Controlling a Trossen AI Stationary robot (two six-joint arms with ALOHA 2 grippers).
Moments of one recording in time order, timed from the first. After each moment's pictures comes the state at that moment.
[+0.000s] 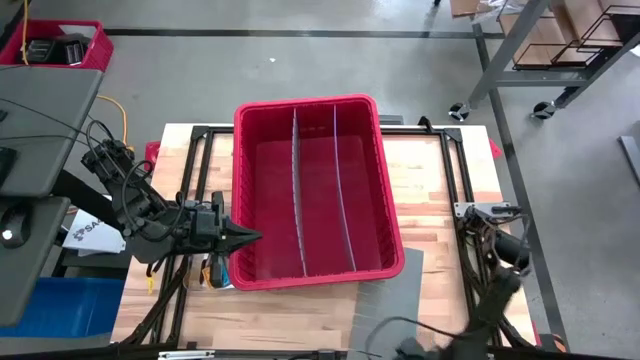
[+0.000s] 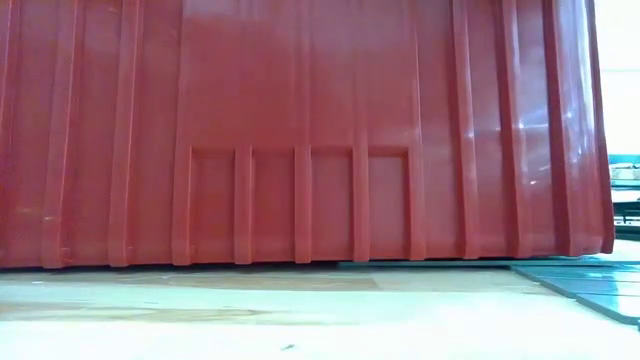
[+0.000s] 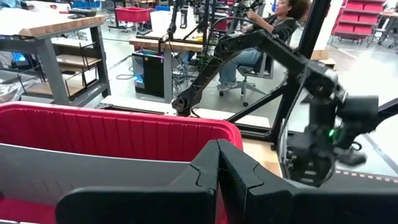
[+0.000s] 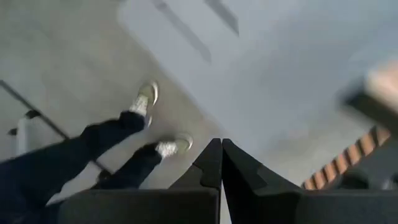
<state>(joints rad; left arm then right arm) -0.80 1.15 1.28 -0.39 -0.93 -0.30 1.10 2.12 1.77 -0.83 0.16 2.09</state>
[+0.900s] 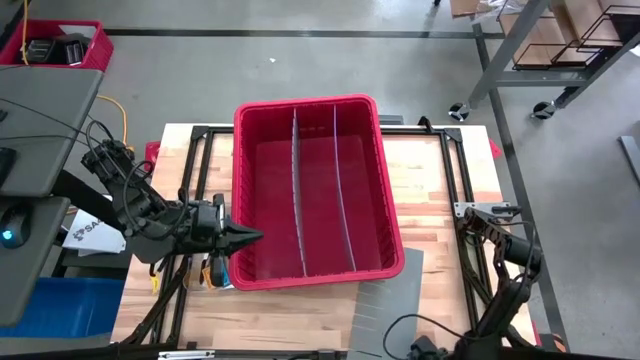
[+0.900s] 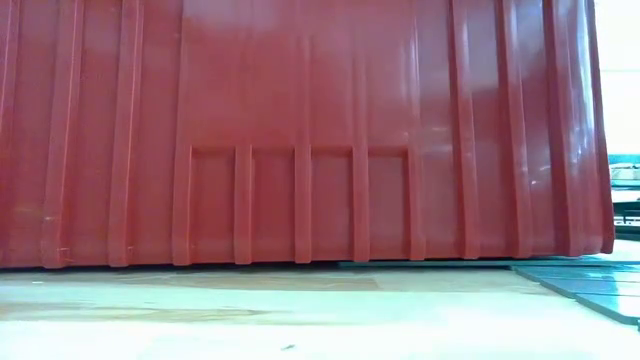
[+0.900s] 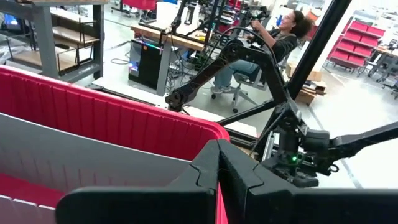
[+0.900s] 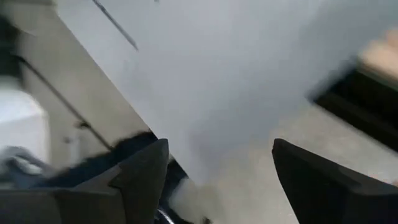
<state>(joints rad) -0.79 1.15 1.28 -0.40 -0.93 -0.50 1.22 2.12 1.35 -0.33 0.38 2.23</state>
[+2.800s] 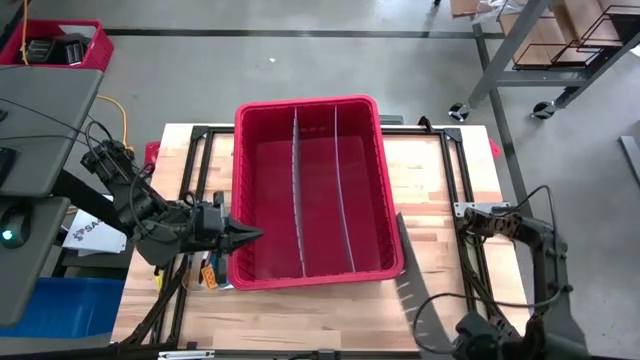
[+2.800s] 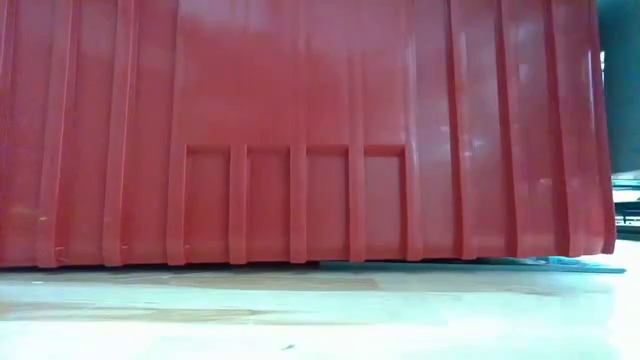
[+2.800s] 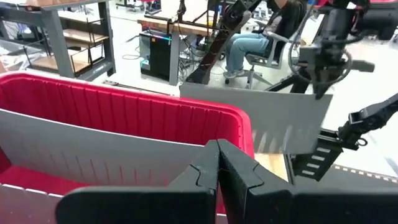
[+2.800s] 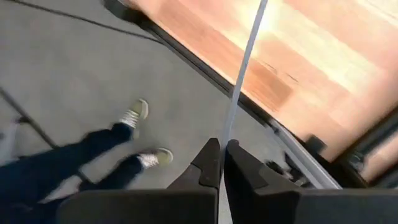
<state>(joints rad) -0.77 1.15 1.28 -0.50 -0.92 -0.45 1.24 1.92 2.14 -1.57 0.33 2.14</state>
